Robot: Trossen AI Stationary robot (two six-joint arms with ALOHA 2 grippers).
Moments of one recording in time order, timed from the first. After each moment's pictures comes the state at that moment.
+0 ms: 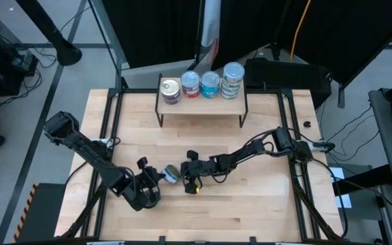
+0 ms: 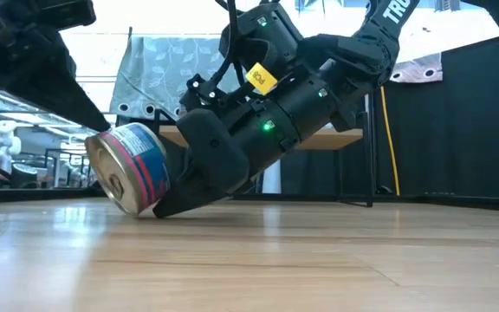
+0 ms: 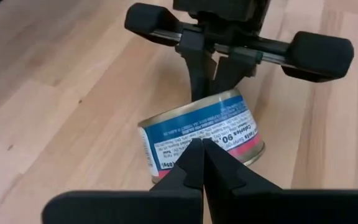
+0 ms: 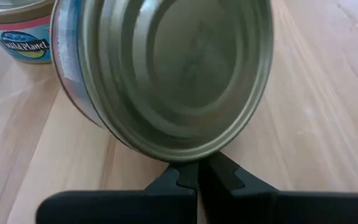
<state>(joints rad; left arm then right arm) -0.72 1.49 0.75 -0.36 -0.78 -0.91 0.19 2.22 1.25 0.38 0.13 0.19</state>
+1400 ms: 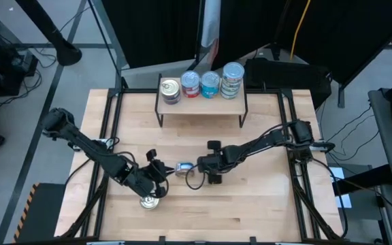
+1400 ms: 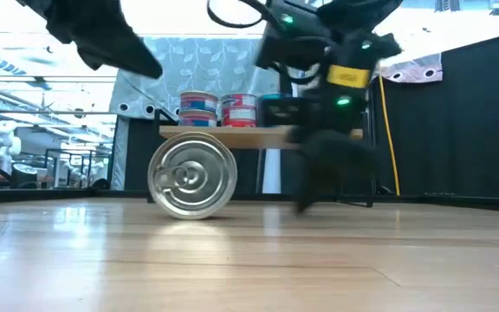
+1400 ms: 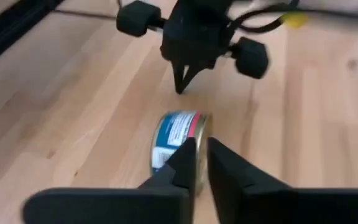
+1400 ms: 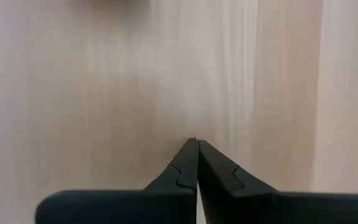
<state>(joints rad) -0.58 1.39 0.82 -0.25 -0.69 -0.56 0.17 1.99 1.25 -0.54 0.27 0.11</state>
